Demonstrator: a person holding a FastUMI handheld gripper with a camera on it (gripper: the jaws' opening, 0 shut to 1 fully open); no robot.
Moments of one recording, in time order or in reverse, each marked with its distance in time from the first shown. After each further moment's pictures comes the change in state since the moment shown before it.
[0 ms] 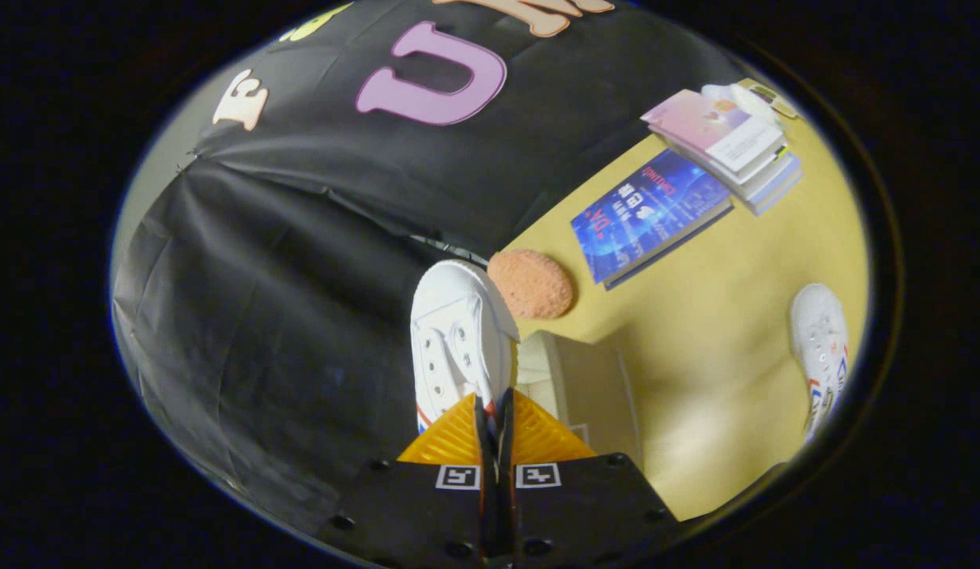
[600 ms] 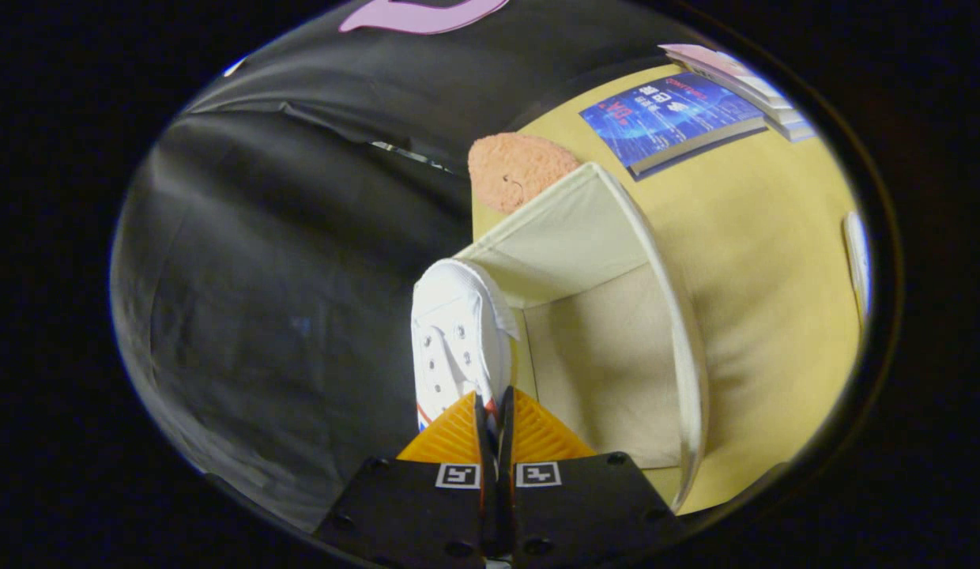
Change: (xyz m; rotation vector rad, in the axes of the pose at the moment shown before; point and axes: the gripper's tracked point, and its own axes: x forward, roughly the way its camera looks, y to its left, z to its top) arm 0.104 -0.021 -0.107 -0.017 0.196 -0.154
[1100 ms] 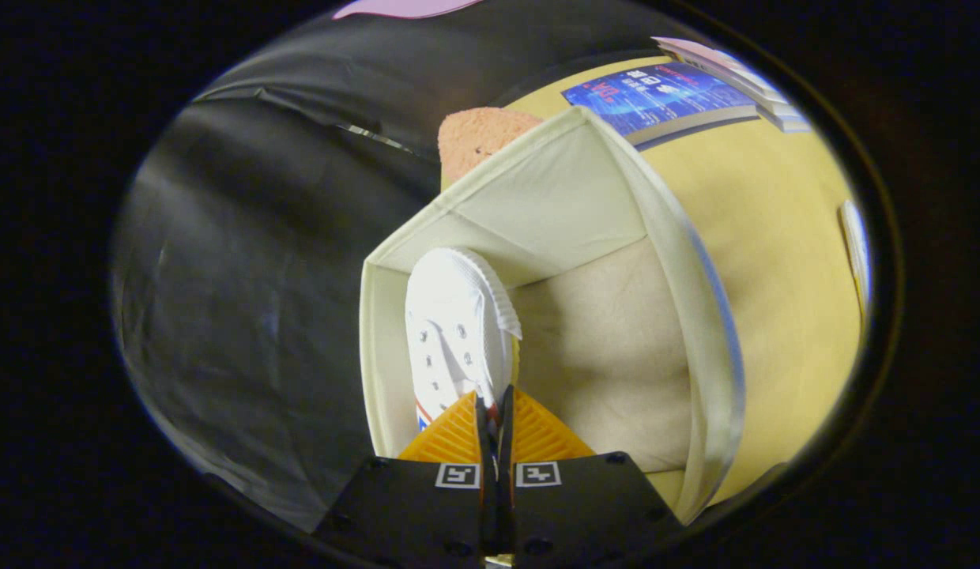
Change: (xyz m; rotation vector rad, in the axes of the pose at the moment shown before) arm 0.034 -0.017 -0.016 -0.001 0.023 -0.113
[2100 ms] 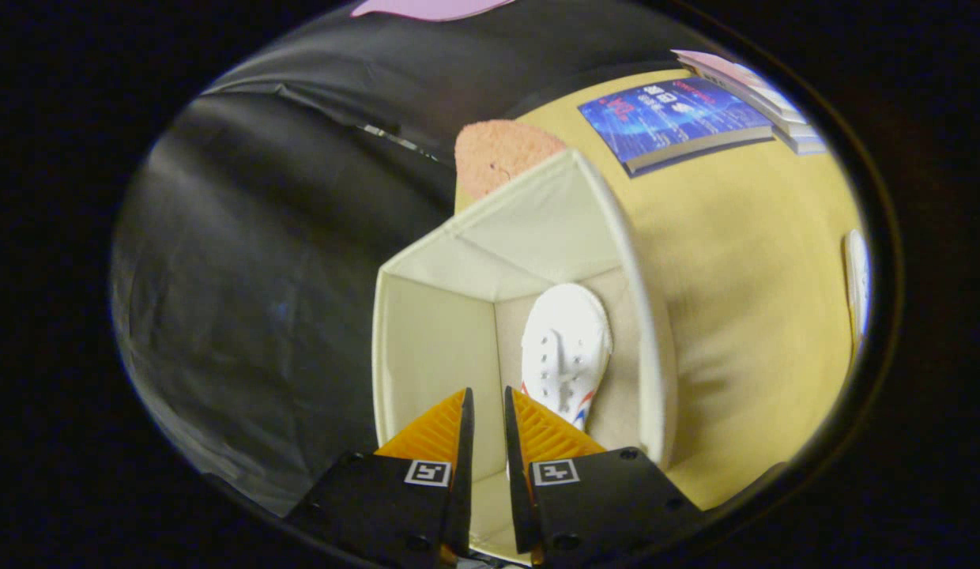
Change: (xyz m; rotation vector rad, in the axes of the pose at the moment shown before) arm -0.051 0.007 0.033 -0.053 -0.059 0.092
